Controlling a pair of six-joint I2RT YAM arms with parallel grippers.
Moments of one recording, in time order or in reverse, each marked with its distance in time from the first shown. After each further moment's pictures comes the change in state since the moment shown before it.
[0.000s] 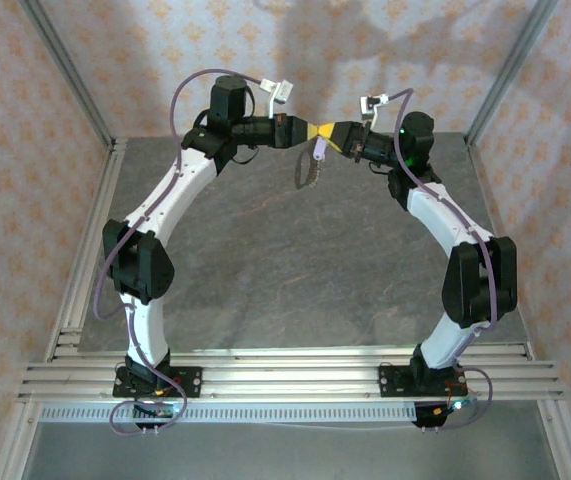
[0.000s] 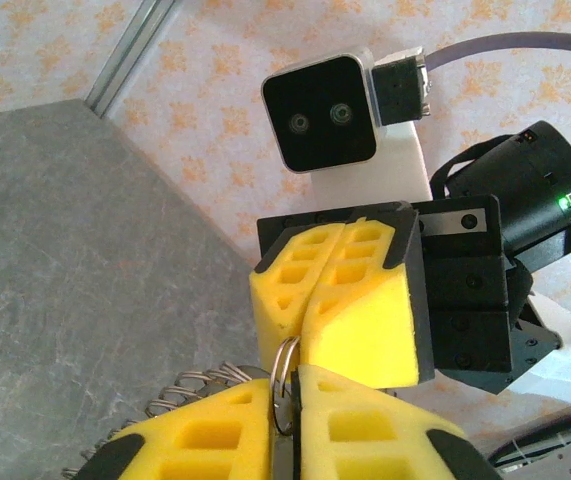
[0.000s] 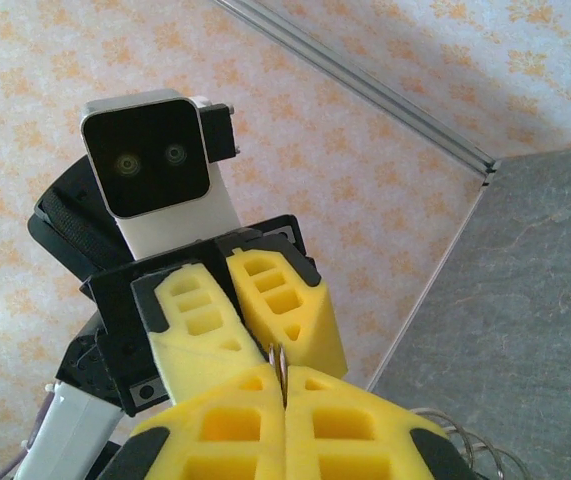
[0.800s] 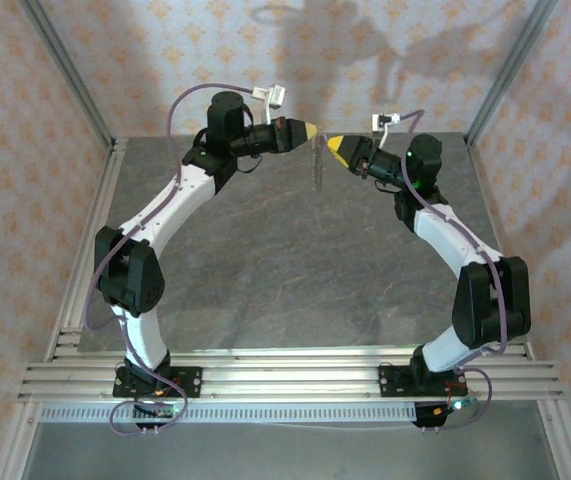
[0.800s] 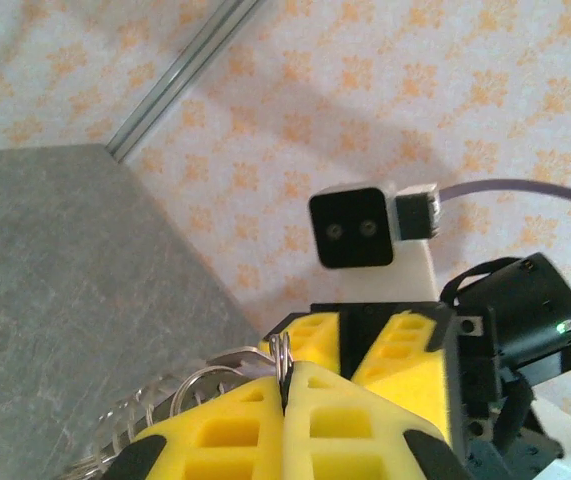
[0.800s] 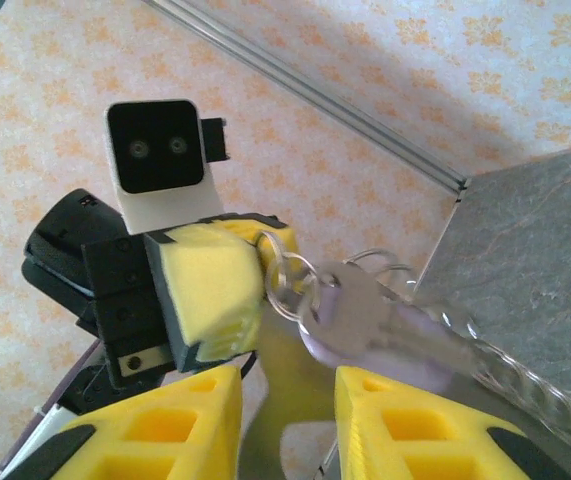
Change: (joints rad) left arm -0.025 -0.117 -0.256 0.319 -0.155 -0.214; right arm -0.011 -0.143 -0.230 0.096 0.104 0.013
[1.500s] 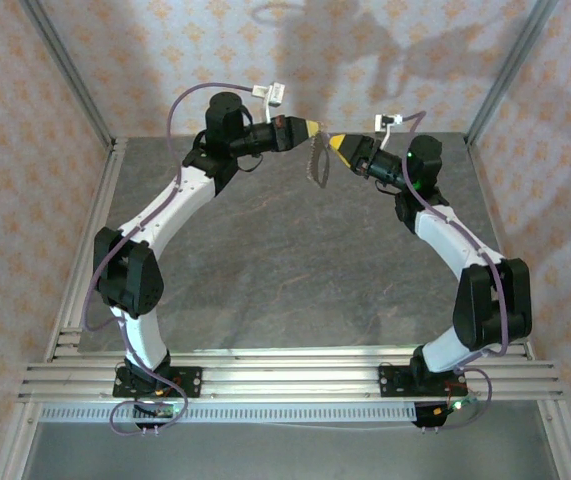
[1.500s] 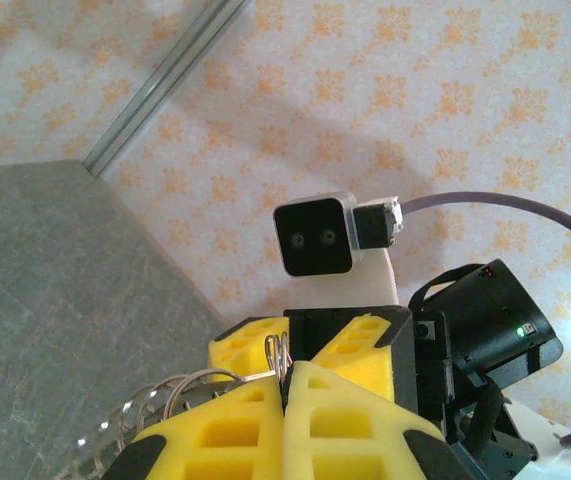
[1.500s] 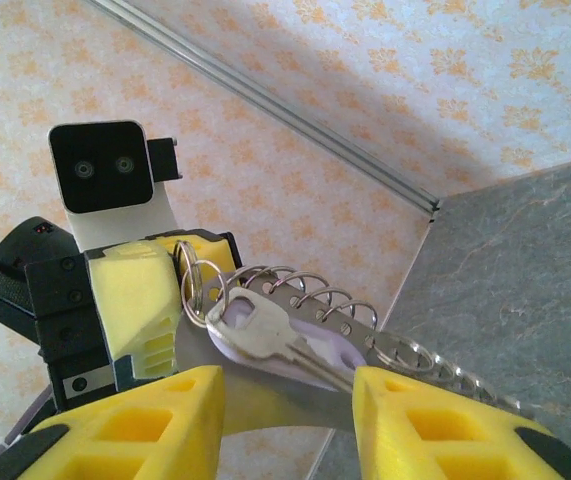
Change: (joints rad) left arm -0.010 -0.011 -0.020 0.070 0.015 -0.034; right arm -0.001 -0.015 -0.001 -0.052 0.059 -0.055
